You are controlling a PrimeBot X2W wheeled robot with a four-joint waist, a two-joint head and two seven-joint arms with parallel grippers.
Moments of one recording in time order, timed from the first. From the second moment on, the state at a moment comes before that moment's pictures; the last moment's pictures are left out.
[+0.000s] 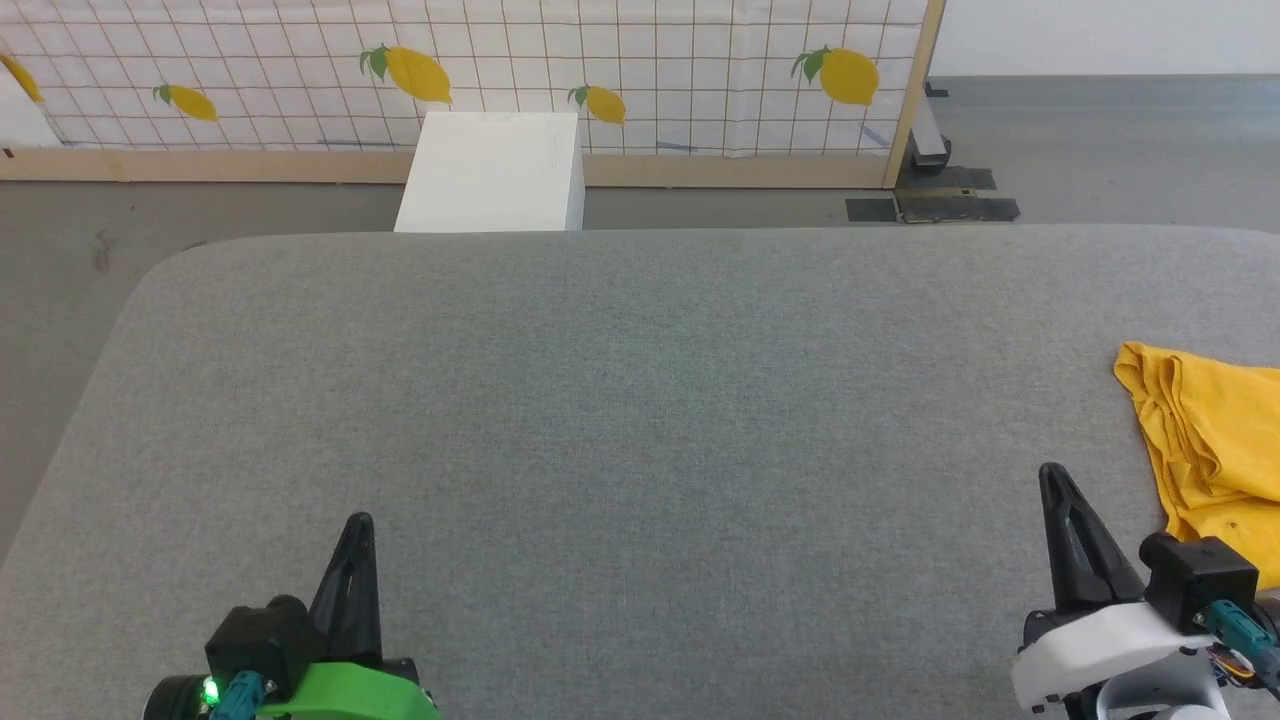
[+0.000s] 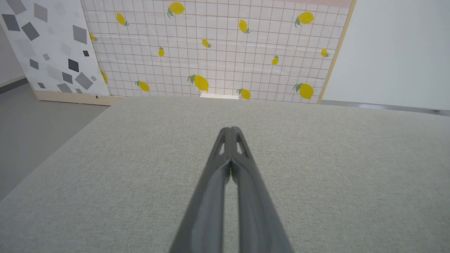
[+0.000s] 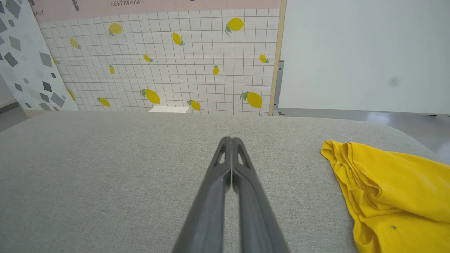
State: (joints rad) left arm 0.13 0.22 -0.18 -0.05 -0.31 0.12 -0.19; right arm 0.05 -0.05 -0.09 0.07 0.06 0.13 -0.13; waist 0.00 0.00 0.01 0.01
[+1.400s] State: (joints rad) left arm 0.07 0.14 -0.10 -0.03 -0.16 0.07 -0.10; right arm 0.04 -0.05 -0.05 0.04 0.04 0.13 -0.07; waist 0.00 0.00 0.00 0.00
